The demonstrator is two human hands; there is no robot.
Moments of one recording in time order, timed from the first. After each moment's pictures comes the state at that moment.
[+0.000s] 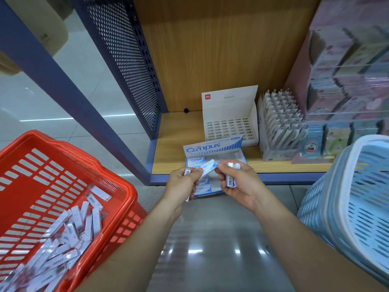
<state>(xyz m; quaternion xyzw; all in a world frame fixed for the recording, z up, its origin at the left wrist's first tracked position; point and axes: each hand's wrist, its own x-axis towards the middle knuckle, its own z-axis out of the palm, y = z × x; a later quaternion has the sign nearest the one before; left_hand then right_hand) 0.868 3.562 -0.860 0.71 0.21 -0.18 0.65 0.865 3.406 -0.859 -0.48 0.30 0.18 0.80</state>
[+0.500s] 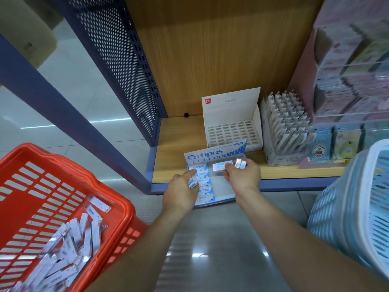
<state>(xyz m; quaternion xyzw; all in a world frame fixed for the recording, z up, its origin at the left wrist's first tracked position) 0.892 3.574 -0.893 0.95 0.07 -0.14 0.27 0.909 3.421 -0.903 -0.63 0.40 -0.04 0.67</state>
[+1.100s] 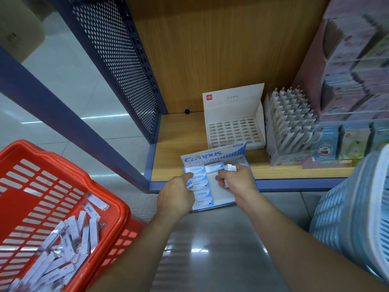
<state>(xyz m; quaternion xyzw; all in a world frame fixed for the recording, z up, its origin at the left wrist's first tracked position) 0.892 3.582 -0.894 0.96 0.06 -0.16 0.20 0.905 3.421 -0.906 -0.65 0.34 0.12 0.67</state>
